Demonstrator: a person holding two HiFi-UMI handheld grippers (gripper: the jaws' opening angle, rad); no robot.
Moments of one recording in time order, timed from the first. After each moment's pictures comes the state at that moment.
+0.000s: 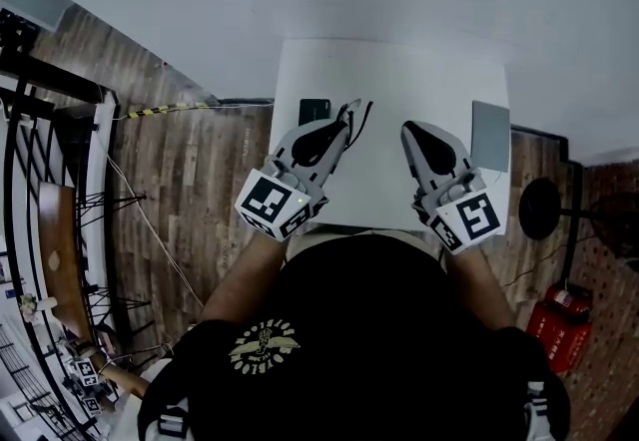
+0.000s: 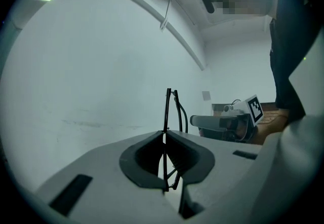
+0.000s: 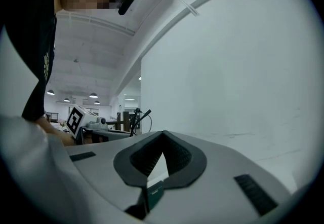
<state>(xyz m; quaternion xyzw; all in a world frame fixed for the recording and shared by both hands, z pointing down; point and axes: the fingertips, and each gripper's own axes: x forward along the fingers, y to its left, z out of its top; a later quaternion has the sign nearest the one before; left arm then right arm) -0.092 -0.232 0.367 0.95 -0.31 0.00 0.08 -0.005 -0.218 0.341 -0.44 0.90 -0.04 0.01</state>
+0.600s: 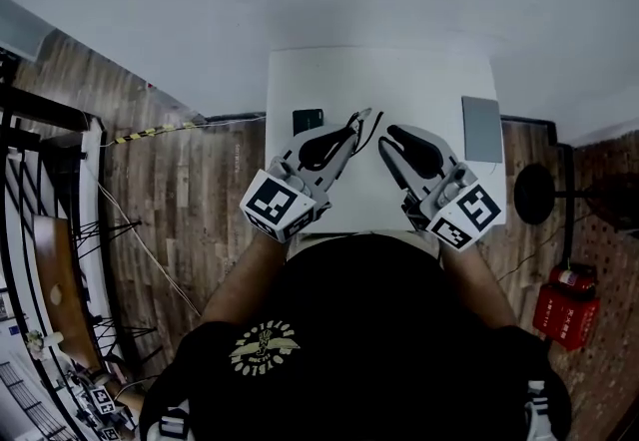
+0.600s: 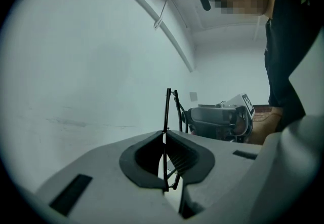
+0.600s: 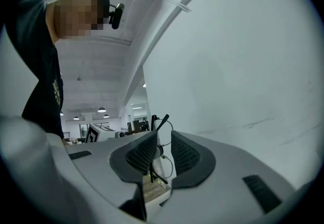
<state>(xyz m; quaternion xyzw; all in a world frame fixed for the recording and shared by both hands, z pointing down) -0.084 -0.237 0.368 0.97 -0.22 -0.01 0.08 -0.043 -0.216 0.335 -0.39 0.91 -0.10 0.06</state>
